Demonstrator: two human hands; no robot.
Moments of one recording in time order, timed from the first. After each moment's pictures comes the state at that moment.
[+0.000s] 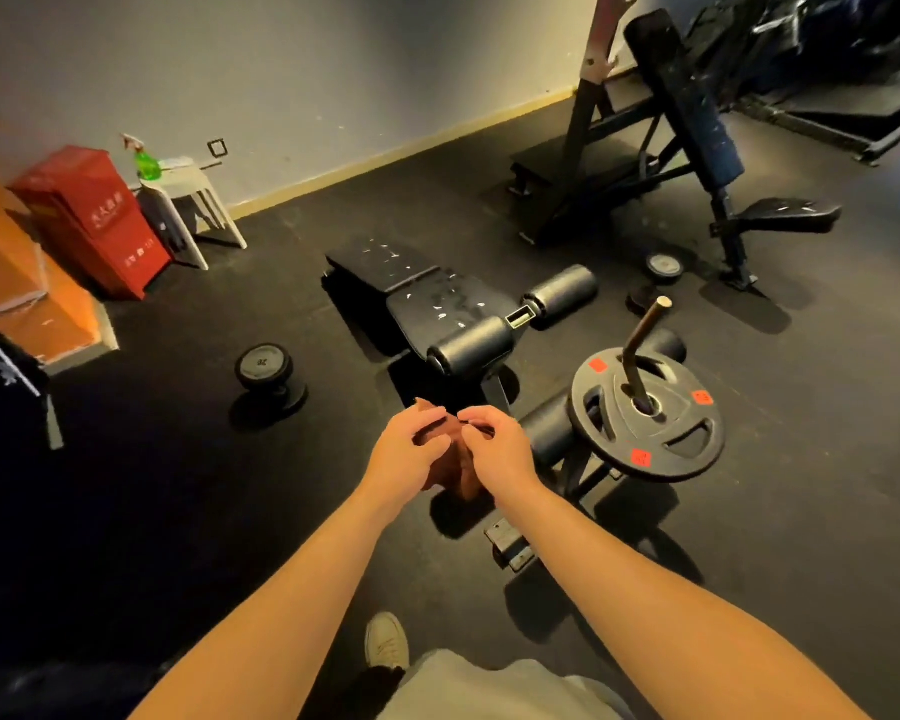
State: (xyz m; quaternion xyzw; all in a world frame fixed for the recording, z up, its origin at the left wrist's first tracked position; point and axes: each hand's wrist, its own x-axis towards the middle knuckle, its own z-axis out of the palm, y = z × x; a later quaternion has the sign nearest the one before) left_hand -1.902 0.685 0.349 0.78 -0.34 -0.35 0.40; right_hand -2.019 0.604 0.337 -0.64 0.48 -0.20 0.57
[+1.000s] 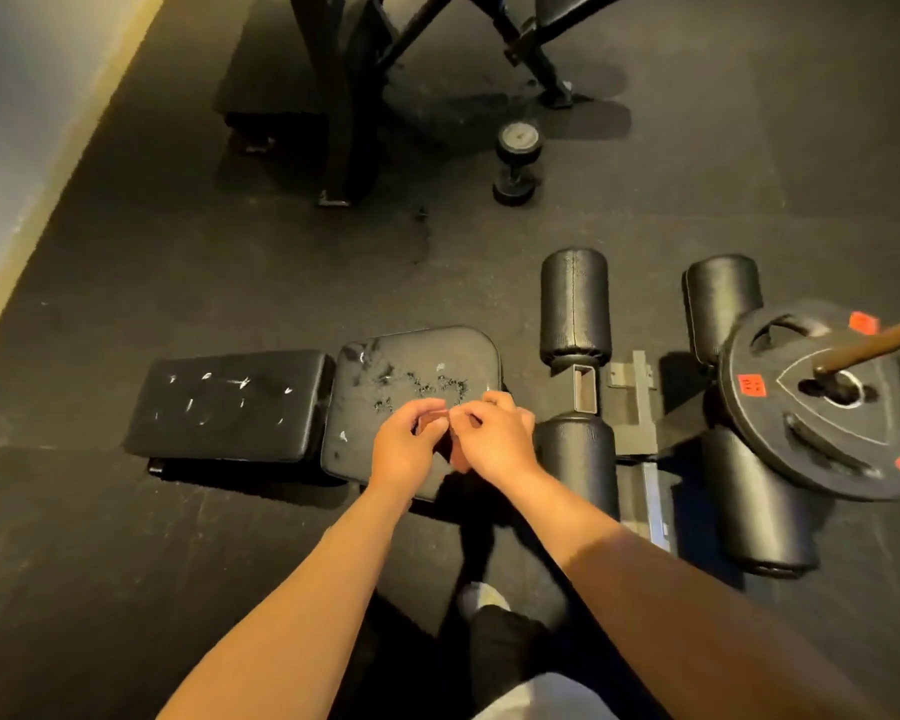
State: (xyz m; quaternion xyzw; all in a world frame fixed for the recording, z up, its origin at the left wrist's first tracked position) left_hand -1.479 0.140 0.189 0.64 -0.52 -0.52 0.23; right_hand -1.613 0.157 0.169 -0.46 0.76 -0.17 0.42
